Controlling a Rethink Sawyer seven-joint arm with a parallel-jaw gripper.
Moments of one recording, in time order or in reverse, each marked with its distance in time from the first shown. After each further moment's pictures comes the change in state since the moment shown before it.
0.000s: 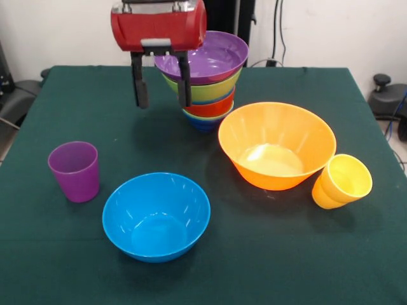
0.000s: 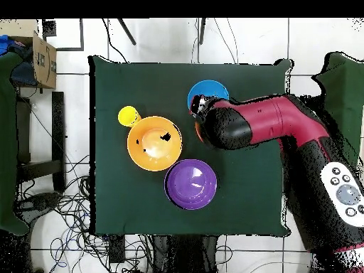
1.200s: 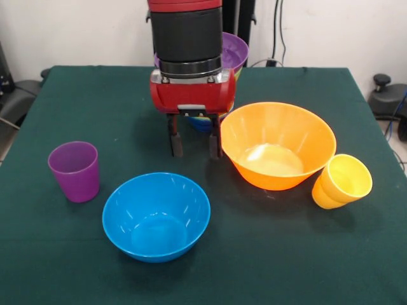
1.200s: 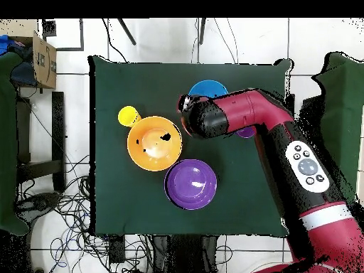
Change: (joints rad) arm 0.121 0.156 -0.086 -0.108 -0.040 0.000 0.000
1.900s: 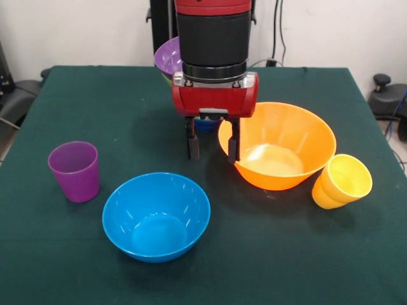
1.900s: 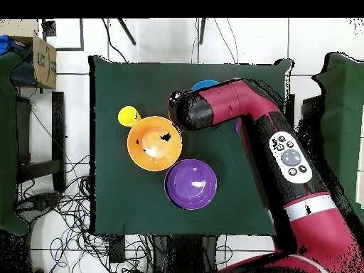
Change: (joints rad) arm 0.082 0.004 -0.033 -0.068 0.000 0.075 0.000
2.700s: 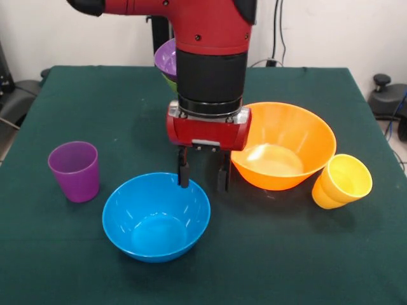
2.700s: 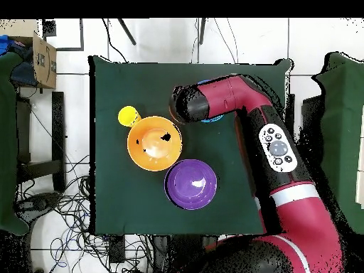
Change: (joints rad) arm 0.079 0.080 -0.098 -0.126 -0.018 -0.005 0.000
